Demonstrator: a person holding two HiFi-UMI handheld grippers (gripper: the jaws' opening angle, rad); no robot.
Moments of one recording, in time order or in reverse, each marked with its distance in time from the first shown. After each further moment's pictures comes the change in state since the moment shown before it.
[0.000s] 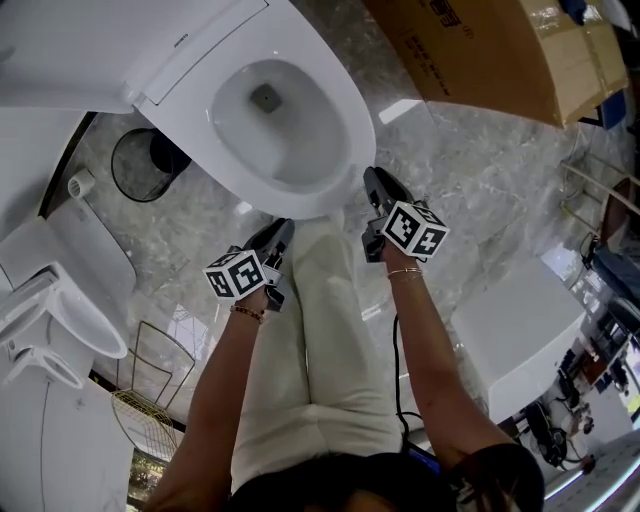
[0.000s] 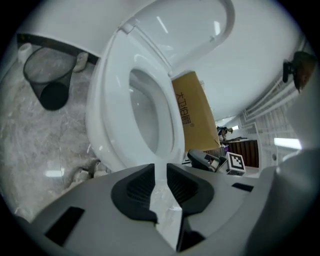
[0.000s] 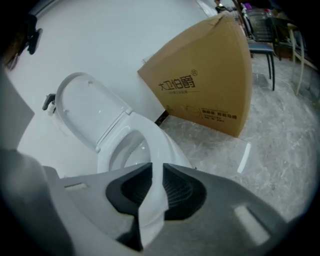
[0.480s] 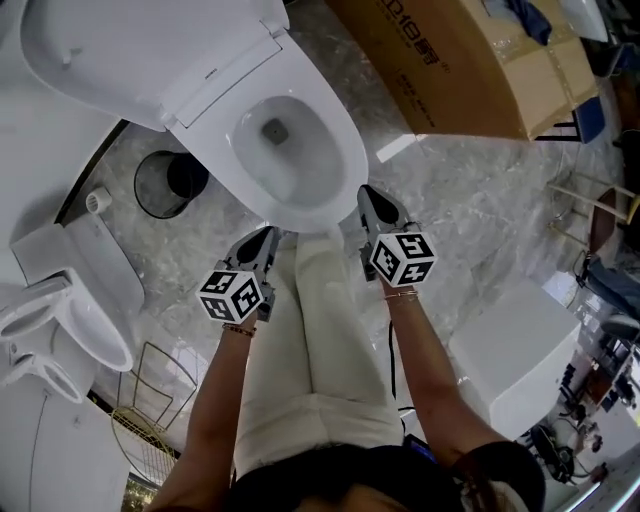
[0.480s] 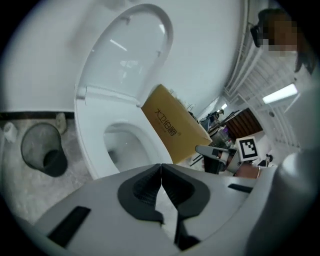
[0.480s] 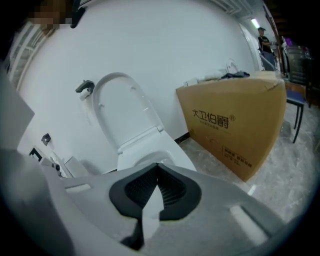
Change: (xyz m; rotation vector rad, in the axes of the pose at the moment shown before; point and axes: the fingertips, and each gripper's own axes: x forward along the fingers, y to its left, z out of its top) left arm -0.077 -0.076 0.073 0.422 -0.138 0.058; right arm -0.057 0.110 0.052 -0.372 -0.113 0.086
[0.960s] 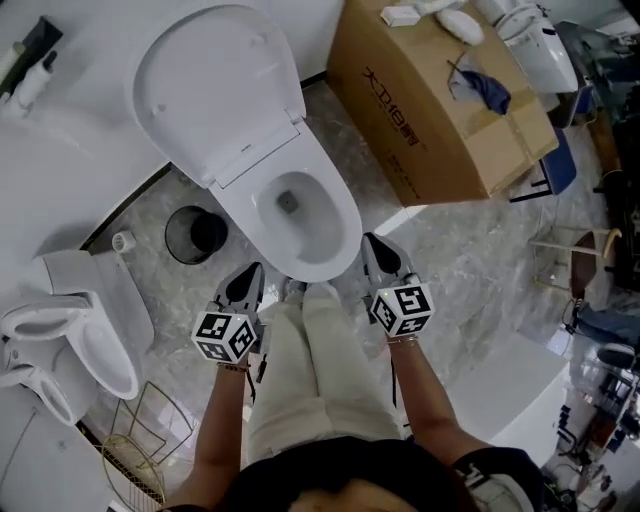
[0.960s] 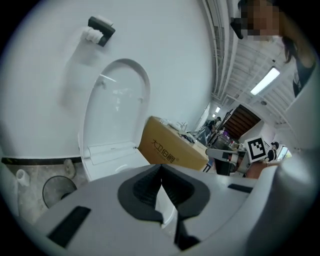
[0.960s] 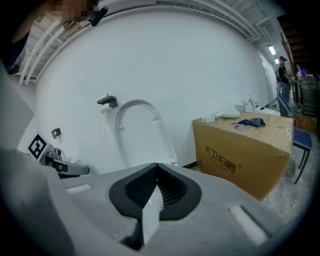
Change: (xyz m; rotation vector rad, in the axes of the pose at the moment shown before) left arm -0.106 -0.055 0.123 0.215 -0.232 0.070; right arm -0.075 0.084 0.127 -0.218 -0.169 0.041
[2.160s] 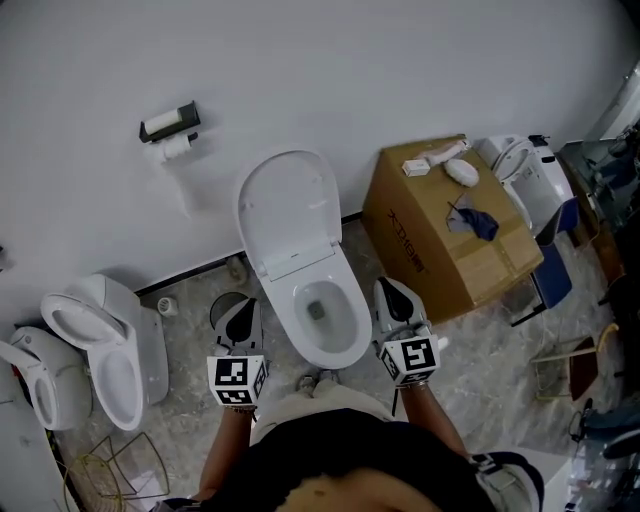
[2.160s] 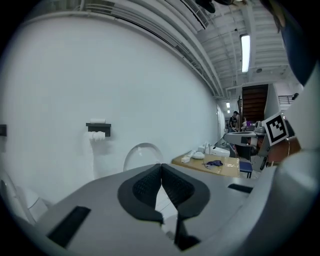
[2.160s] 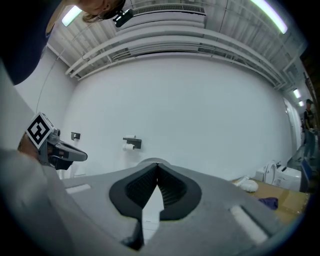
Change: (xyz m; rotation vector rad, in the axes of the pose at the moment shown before) left arm -0.175 -0.075 0.190 0.367 -0.395 0.378; right arm -0.102 0.113 0.225 -0.373 -0.419 0.145
